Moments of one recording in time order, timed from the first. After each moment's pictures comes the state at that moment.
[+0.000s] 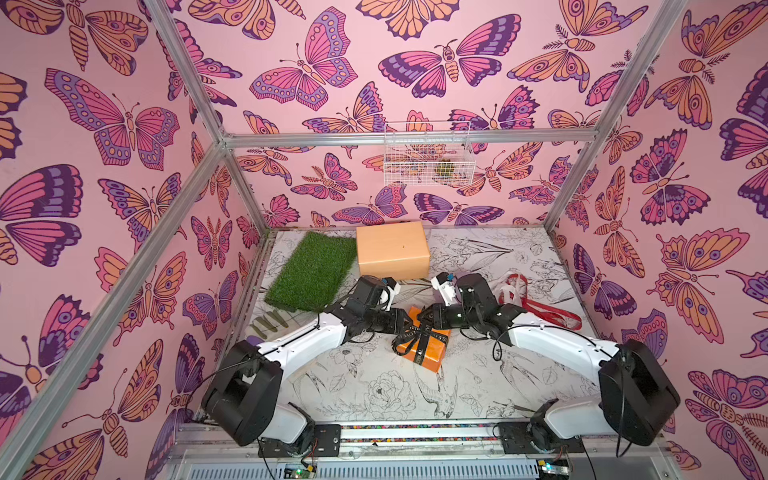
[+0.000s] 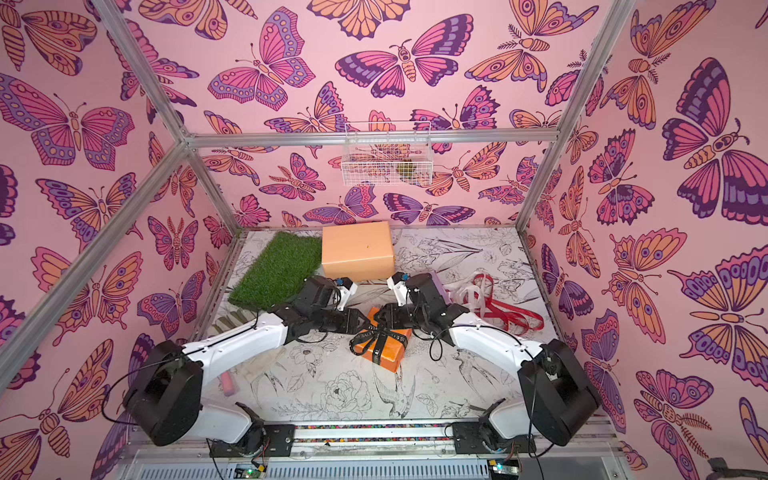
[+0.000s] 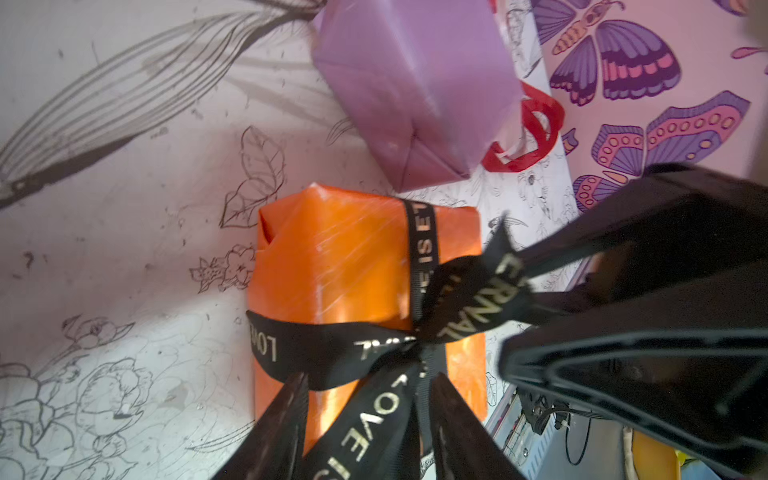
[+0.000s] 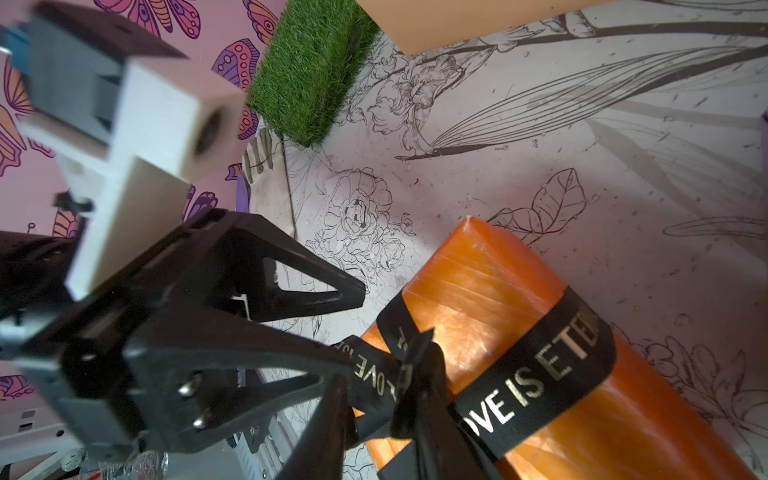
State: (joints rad) left arm -0.61 1.43 0.87 -0.24 0.44 -0.46; right arm 0.63 1.41 0.83 -0.11 -0.46 0.61
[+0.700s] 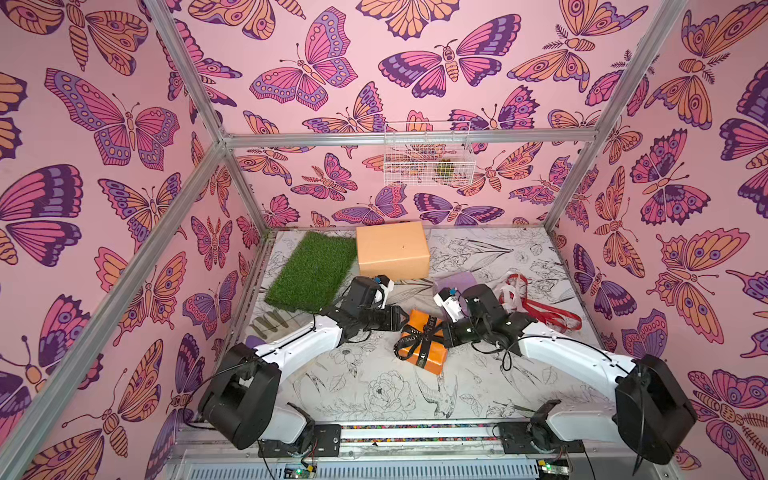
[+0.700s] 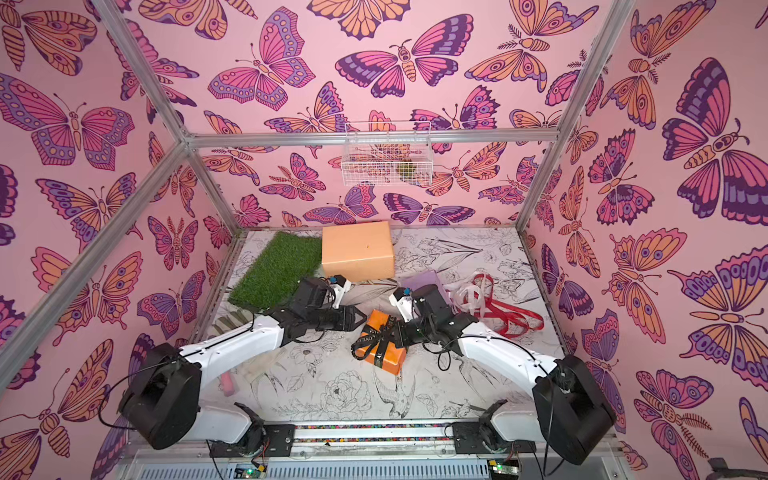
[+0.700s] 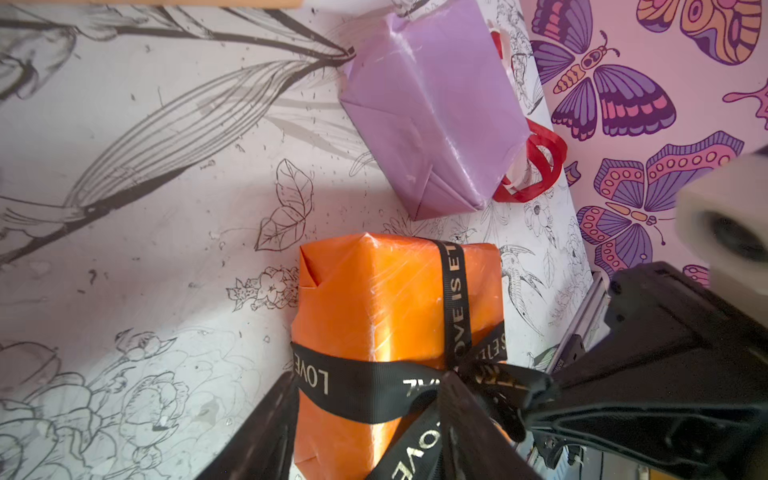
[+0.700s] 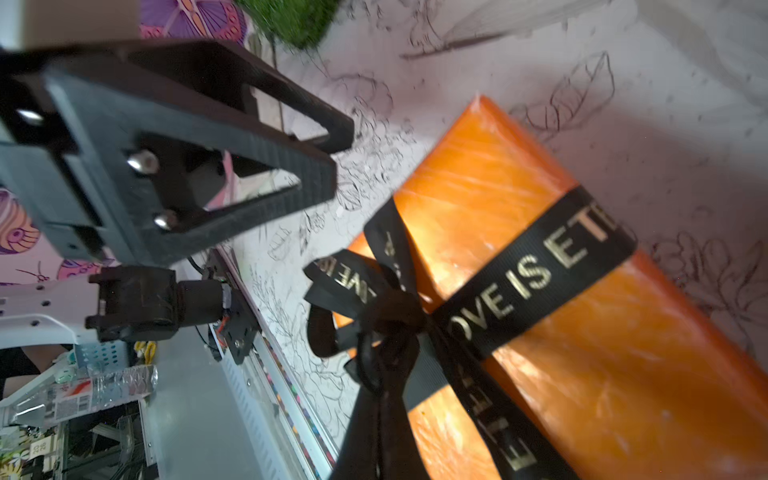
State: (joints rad) left arm -0.56 1.44 0.81 -0.16 0.43 -0.51; right arm 0.63 1.31 0.73 -0.28 -0.54 0.46
